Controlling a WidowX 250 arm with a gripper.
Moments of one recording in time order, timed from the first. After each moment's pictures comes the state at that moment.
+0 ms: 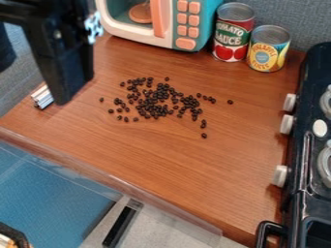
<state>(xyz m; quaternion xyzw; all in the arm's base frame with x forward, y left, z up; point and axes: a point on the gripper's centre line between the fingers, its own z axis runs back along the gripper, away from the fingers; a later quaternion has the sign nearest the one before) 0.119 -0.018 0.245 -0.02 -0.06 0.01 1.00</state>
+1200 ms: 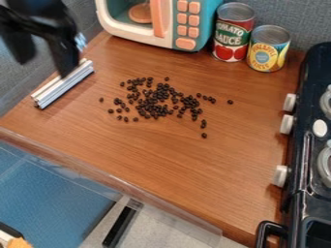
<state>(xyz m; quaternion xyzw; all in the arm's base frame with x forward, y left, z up) 0.227 0.077 0.148 0.03 -0.06 -0.05 1.00</state>
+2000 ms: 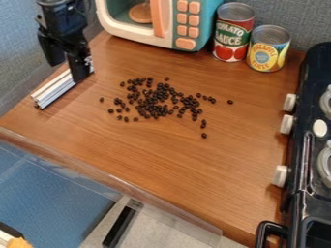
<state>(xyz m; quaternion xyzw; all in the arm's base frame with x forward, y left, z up) 0.304 0.161 0.076 0.05 -0.04 -0.13 0.99</state>
